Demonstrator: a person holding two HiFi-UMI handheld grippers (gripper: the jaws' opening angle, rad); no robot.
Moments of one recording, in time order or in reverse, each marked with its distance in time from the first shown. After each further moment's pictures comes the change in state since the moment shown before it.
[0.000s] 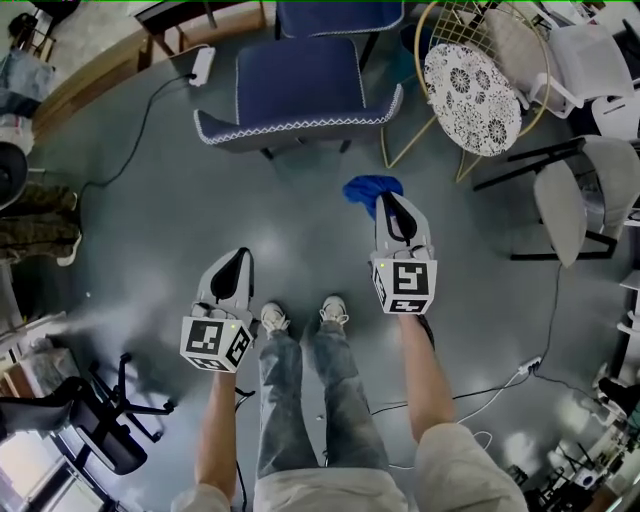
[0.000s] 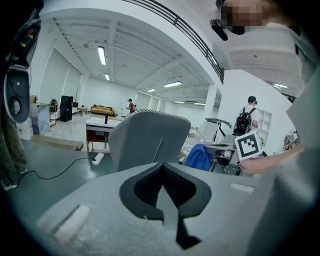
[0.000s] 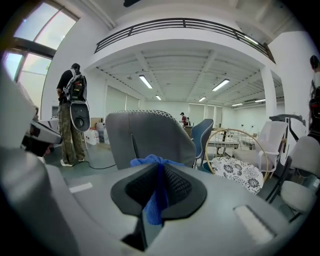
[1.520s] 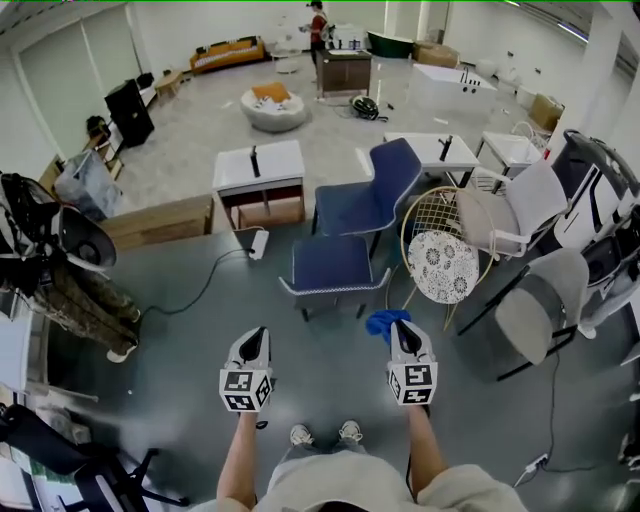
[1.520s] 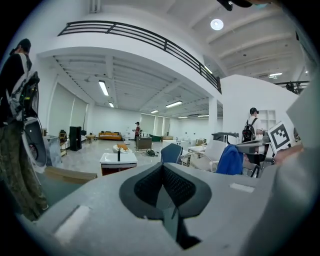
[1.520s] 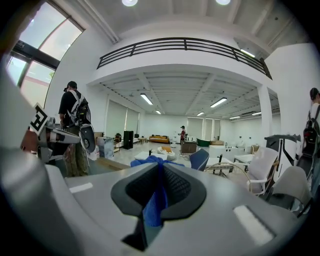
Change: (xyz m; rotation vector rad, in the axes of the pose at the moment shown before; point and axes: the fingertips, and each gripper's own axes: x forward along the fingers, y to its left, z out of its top) left arm -0.145 0.010 0.241 0.123 -0.193 0.109; right arm -0.158 0.019 0.247 0.001 -0.128 -0.030
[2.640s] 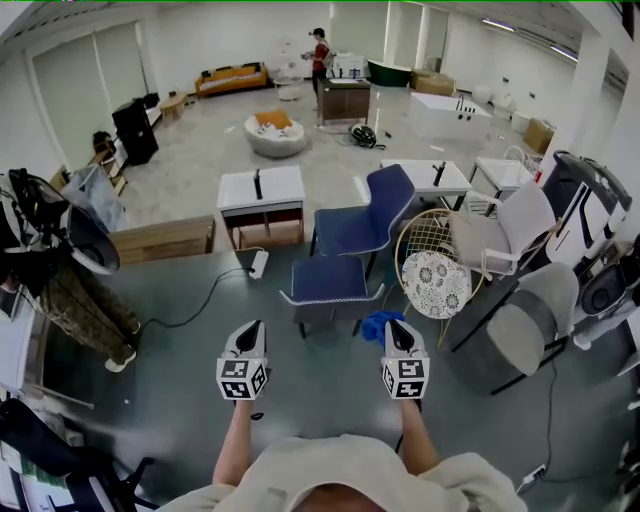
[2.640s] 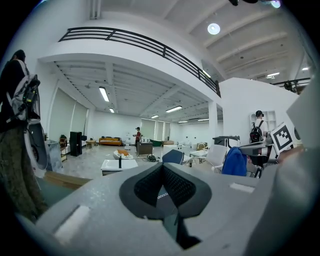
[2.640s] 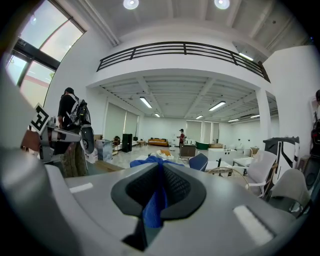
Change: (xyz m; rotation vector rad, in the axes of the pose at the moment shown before) left arm -0.011 0.011 0.041 0.016 -0.060 0.008; right arm -0.010 0.003 0.033 0.003 -0.037 -0.016
